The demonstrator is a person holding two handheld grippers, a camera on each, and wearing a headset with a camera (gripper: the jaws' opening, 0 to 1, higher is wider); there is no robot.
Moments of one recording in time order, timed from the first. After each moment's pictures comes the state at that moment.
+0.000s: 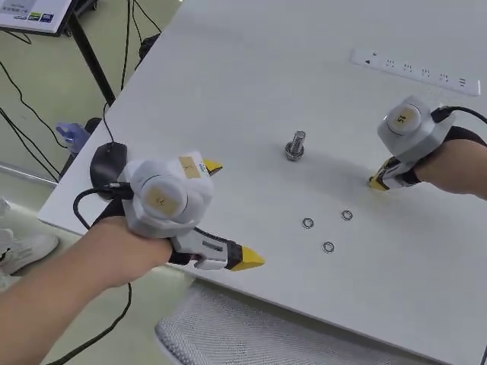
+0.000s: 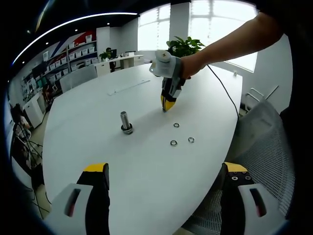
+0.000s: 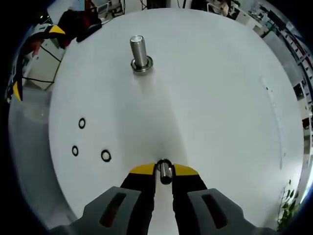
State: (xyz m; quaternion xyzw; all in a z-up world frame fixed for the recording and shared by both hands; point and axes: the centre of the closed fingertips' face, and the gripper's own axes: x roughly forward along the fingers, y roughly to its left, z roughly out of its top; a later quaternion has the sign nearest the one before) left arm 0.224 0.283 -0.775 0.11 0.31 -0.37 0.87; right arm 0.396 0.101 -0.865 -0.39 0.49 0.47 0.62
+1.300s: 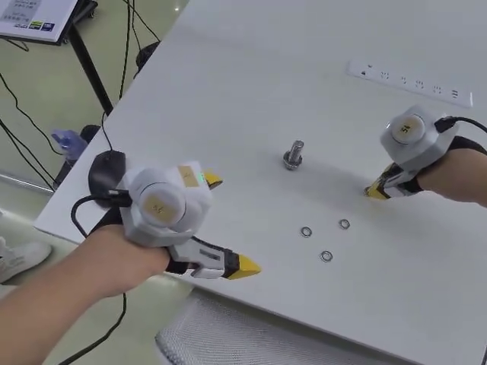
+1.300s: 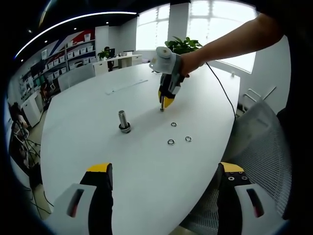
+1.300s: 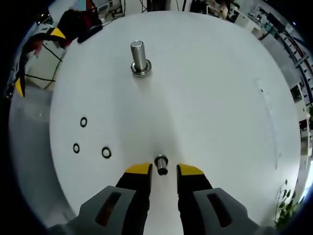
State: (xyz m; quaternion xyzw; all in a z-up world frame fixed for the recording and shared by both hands) left arm 0.220 0.285 -0.773 0.10 0.32 -0.38 0.86; right arm 0.397 0.097 -0.846 -0.40 0.48 0.47 0.63
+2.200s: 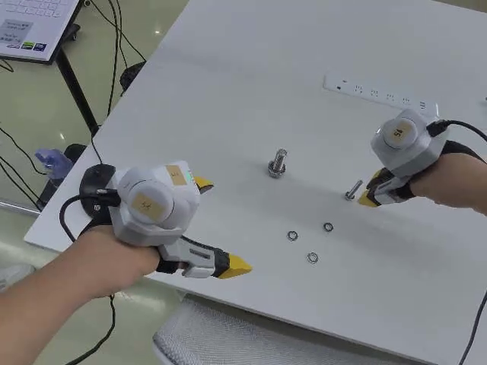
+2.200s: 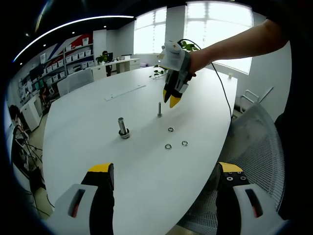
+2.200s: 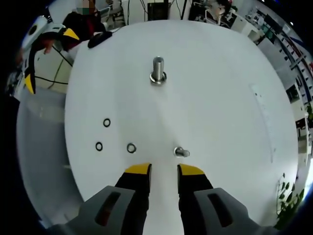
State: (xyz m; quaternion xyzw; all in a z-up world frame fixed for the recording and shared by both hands) left arm 0.214 0.284 -0.756 0.10 0.30 -0.39 0.87; right arm 0.359 0.095 -0.811 -0.39 0.47 0.47 0.64
